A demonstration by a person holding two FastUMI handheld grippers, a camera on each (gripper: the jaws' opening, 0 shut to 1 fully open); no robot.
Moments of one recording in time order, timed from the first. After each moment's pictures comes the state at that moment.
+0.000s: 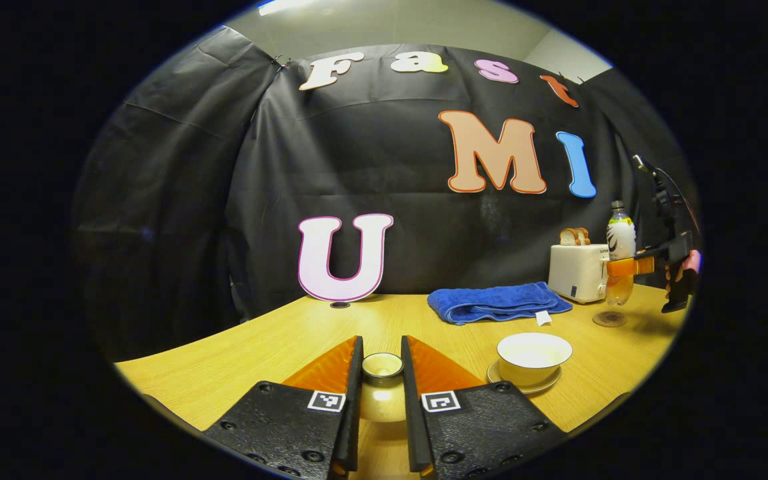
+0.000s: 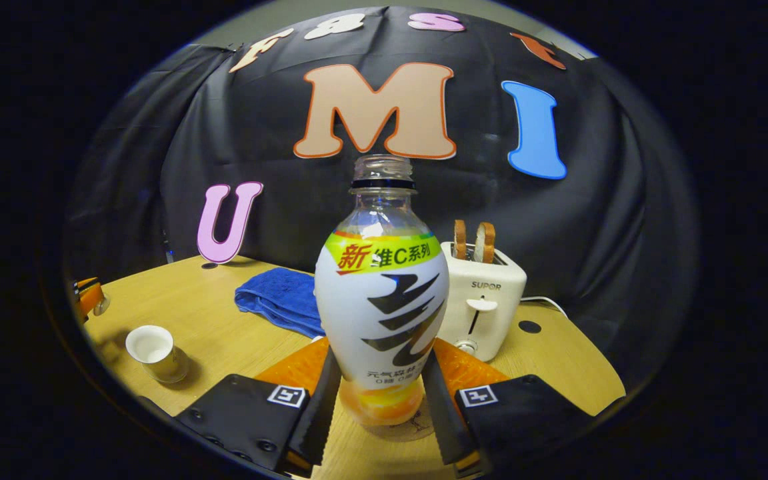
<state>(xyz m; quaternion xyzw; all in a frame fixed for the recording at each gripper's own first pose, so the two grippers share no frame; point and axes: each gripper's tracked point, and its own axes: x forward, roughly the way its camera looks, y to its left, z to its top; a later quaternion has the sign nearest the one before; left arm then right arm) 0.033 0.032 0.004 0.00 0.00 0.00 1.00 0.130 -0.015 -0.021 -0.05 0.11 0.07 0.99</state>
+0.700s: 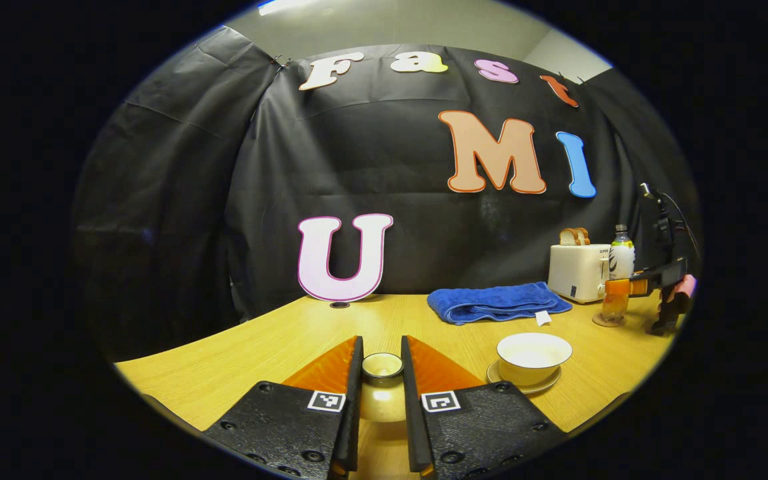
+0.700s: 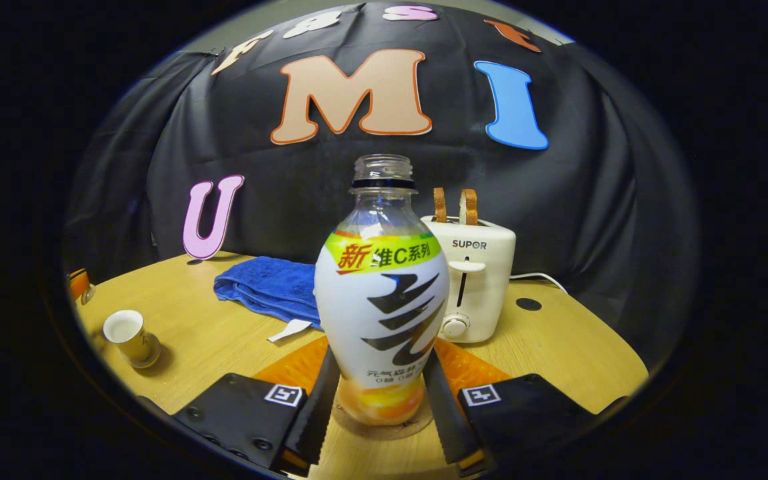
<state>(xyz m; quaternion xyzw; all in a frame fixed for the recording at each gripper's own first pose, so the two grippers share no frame) 0.033 0.032 0.004 0.00 0.00 0.00 1.00 0.142 -0.036 -0.063 -0.04 0.11 0.05 0.99</state>
